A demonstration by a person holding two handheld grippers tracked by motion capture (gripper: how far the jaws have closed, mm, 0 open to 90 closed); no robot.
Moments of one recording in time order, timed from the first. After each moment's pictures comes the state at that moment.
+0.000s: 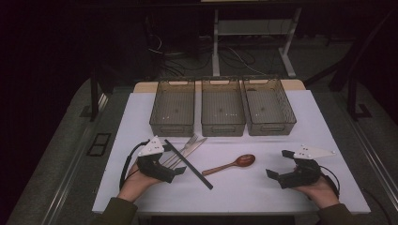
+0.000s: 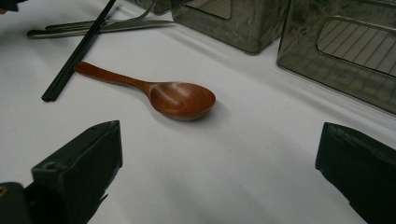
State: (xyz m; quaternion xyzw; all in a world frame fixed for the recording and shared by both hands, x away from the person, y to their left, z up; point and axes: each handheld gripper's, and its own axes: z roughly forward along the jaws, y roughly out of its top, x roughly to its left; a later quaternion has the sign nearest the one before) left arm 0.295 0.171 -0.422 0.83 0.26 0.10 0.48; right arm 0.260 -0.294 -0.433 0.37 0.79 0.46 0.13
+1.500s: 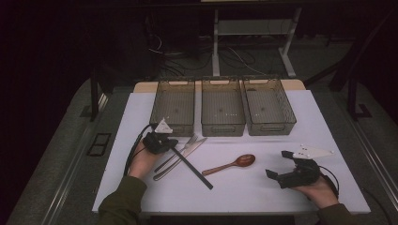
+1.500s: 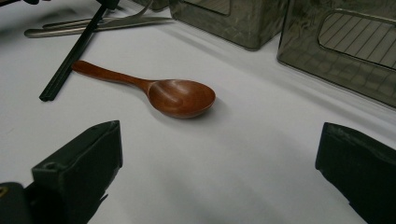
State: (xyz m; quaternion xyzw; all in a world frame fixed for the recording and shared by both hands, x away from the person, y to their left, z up) left arm 0.373 0.168 -0.438 0.89 0.29 0.13 0.33; right arm 0.261 -0.293 -0.435 0.38 0.79 0.46 0.13
